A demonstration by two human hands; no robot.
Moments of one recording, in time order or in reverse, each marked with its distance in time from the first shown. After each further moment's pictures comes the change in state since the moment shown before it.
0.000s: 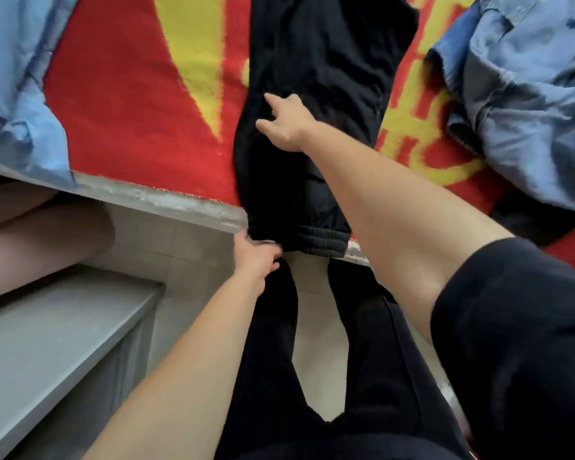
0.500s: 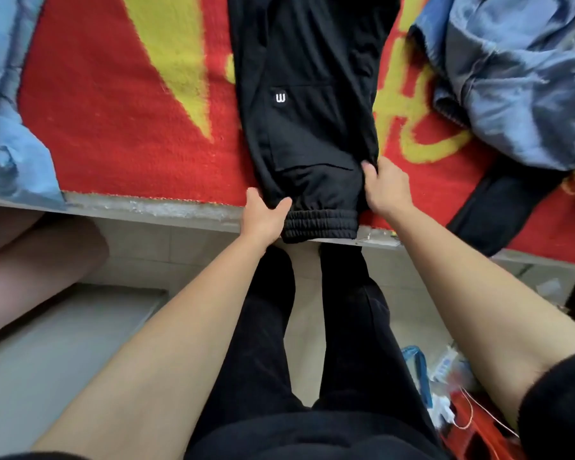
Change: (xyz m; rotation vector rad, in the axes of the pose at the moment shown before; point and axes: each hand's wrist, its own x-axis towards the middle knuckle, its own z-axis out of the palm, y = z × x) left_hand 0.025 0.052 0.008 0.616 -0.091 0.339; right_hand -0.106 0.155 0.031 0.122 0.462 0.479
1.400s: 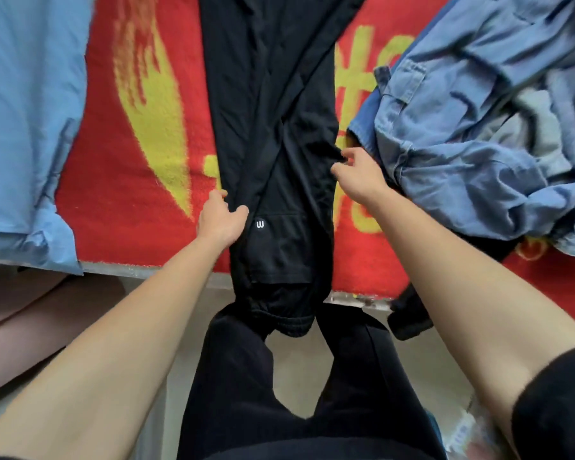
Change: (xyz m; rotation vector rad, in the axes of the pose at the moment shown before) left_hand 0.009 0.143 -0.038 0.259 0.240 0.092; right_hand 0.080 -0.071 -0.130 0.332 -0.171 -0.076
